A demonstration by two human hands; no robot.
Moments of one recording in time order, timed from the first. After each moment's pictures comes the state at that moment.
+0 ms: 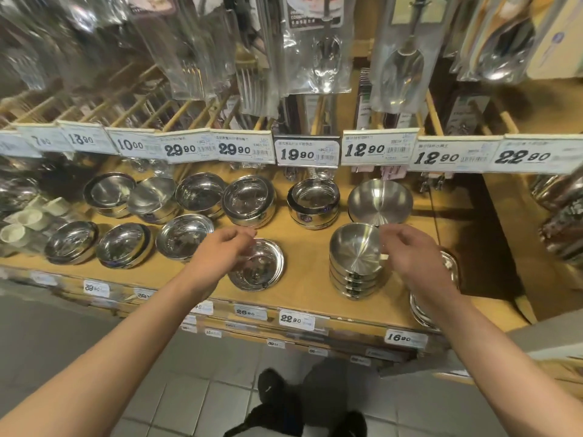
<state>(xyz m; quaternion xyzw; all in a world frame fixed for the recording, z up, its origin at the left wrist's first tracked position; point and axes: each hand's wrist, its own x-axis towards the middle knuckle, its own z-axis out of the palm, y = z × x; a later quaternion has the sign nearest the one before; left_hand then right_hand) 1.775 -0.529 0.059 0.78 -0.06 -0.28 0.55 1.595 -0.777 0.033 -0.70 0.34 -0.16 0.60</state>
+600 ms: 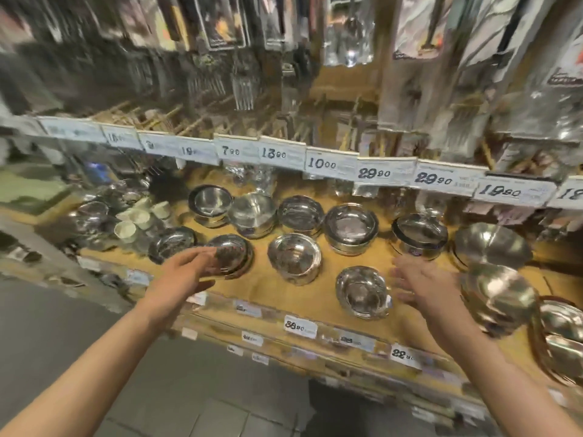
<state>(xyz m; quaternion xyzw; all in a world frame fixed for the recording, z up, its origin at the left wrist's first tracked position) 1.892 -0.247 0.072 0.77 0.01 -0.17 0.62 1.712 -0.588 0.042 -0.67 0.34 -0.14 0.65</state>
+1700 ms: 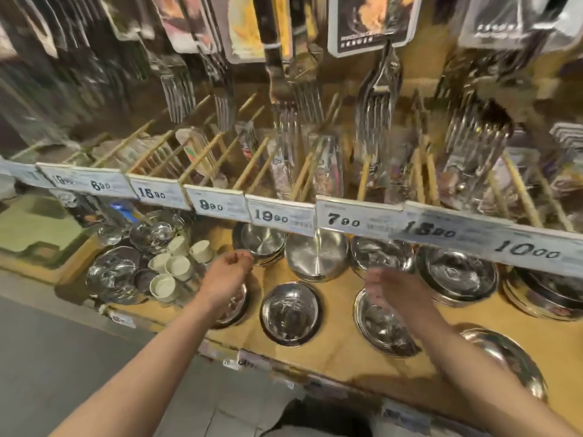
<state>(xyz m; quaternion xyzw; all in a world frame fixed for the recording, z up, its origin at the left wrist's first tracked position) 2.141 -0.219 0.011 0.83 0.03 -0.20 0.52 1.973 -0.485 -0.002 -0.70 0.33 0.00 0.63</state>
